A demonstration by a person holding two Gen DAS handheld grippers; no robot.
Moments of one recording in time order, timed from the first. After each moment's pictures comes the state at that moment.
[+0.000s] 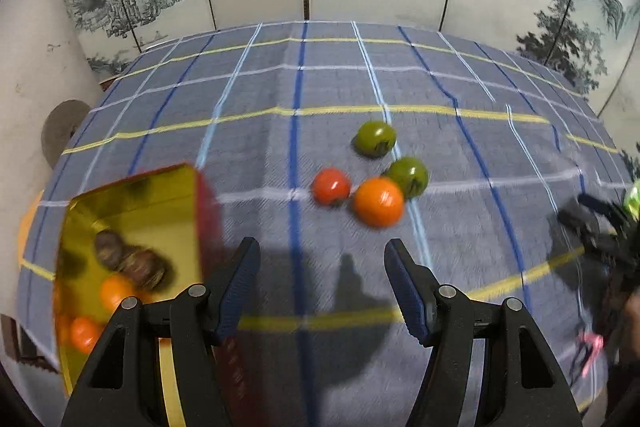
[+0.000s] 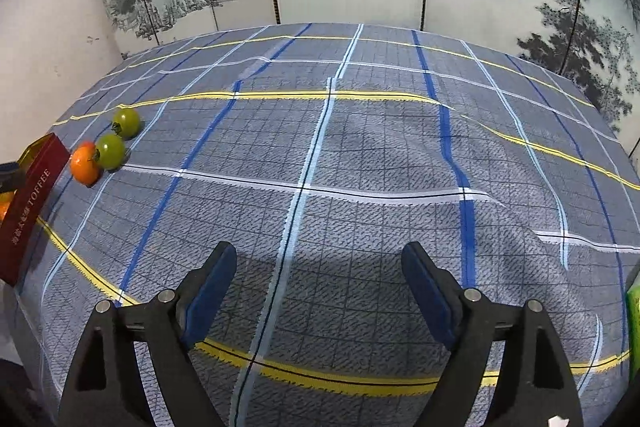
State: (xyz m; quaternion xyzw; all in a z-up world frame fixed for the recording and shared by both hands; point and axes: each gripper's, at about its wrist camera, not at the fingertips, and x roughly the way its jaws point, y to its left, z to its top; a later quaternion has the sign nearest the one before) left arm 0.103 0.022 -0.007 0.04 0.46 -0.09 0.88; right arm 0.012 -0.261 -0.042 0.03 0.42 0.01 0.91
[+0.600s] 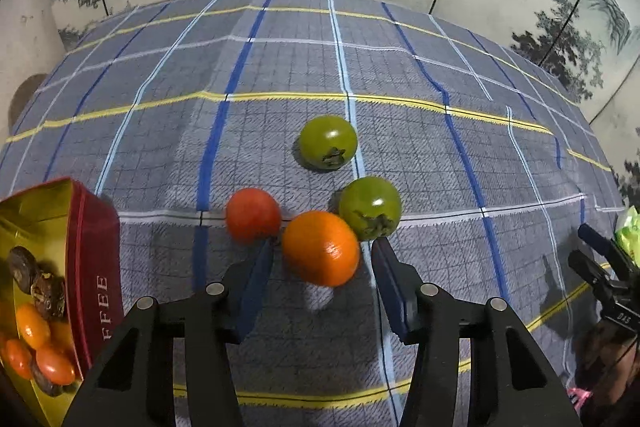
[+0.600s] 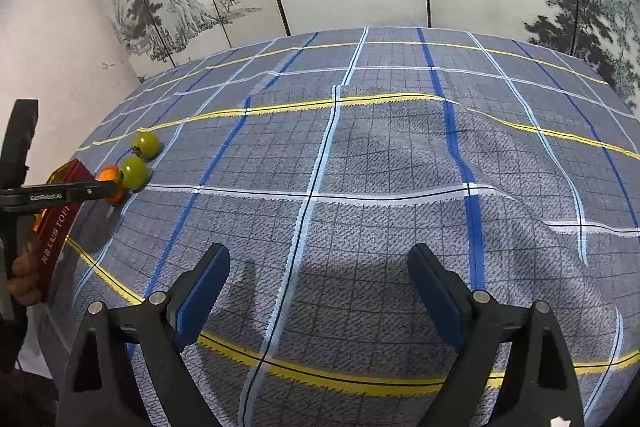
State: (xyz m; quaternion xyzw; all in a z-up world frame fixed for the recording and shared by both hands) left arm 0.153 -0.020 -0.050 0.01 0.50 -0.13 0.86; right arm 0.005 -0.275 -0.038 0.09 0.40 0.05 0.91
